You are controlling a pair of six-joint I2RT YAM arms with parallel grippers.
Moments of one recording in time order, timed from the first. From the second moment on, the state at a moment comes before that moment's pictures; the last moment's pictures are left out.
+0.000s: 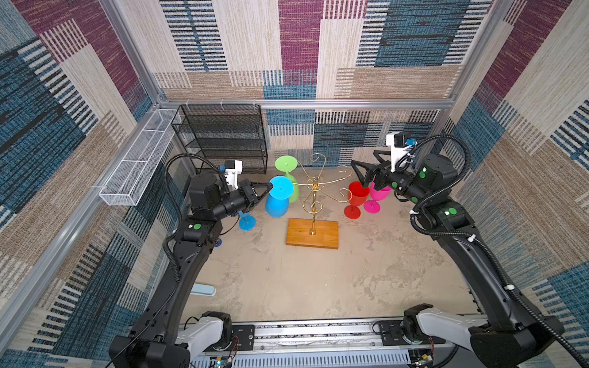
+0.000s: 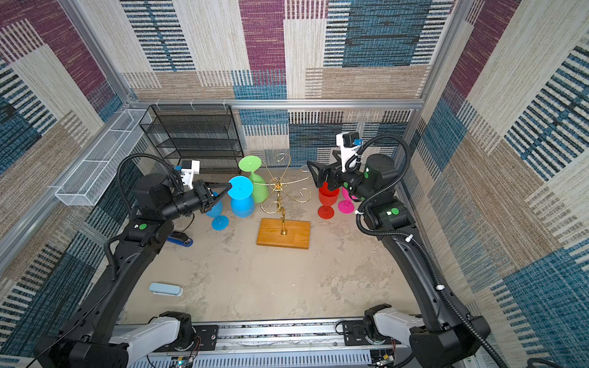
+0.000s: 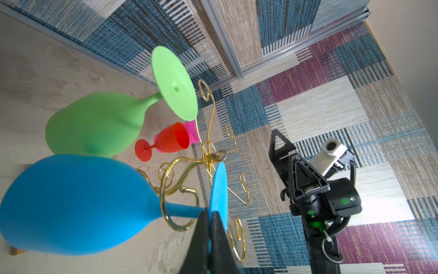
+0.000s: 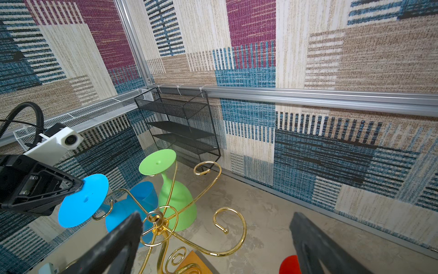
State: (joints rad) left arm -0.15 1.12 1.14 -0.19 0.76 -0.97; right arm 0.29 1.18 1.34 -0.20 -0.35 0.14
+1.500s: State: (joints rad) left arm -0.21 1.20 1.21 -0.21 0.83 -0.92; right arm 0.29 1.15 1.32 -0.20 -0.35 0.14
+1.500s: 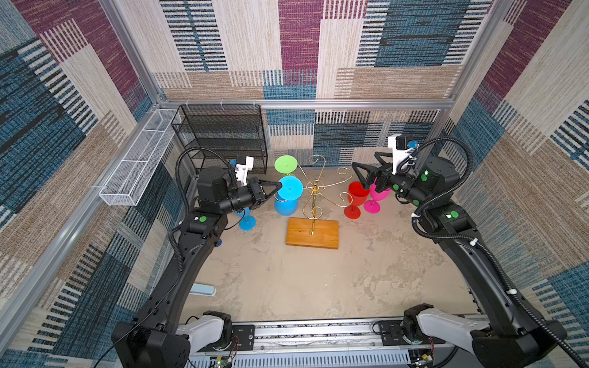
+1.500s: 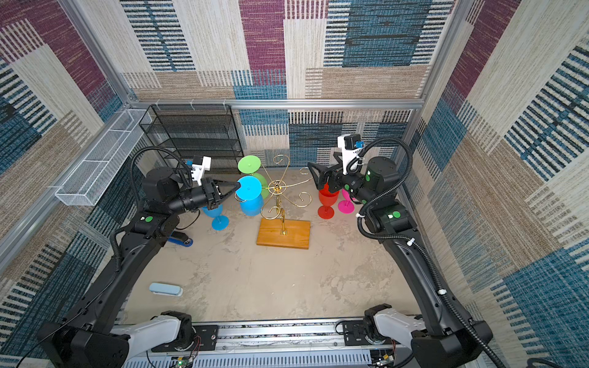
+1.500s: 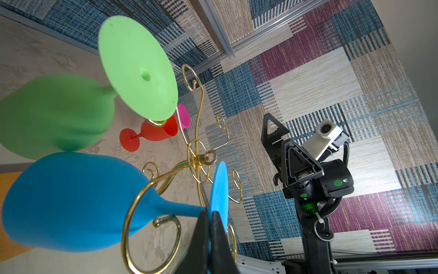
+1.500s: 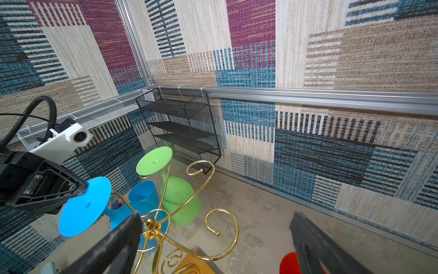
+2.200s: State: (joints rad) left arm -0.23 1.21 1.27 -0.35 0.91 -0.81; right arm 0.29 1.14 1.31 -0.20 -0.33 0.14
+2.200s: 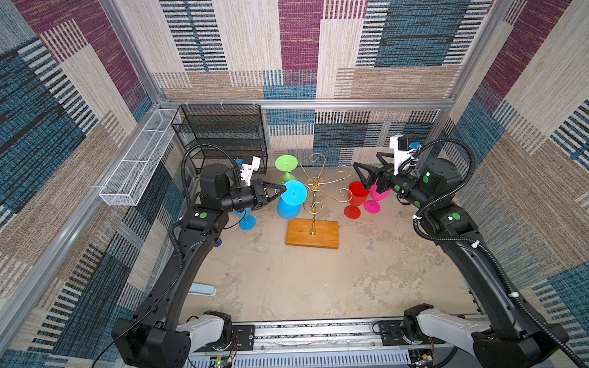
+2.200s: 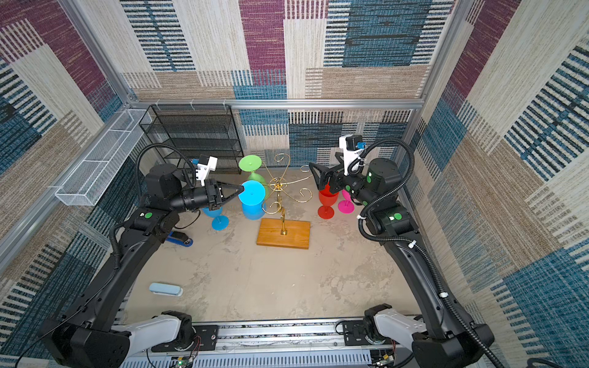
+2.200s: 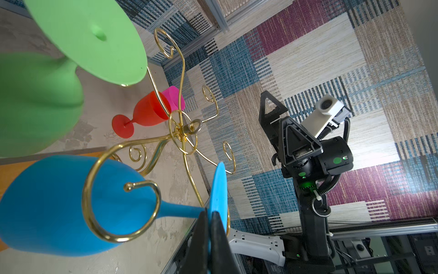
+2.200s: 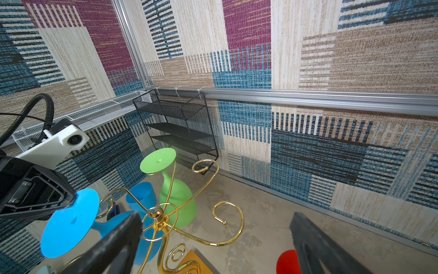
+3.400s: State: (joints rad) left arm 0.26 0.98 1.45 -0.78 1.19 -0.60; right arm 0.29 1.17 1.39 -0.20 -0.33 0.10
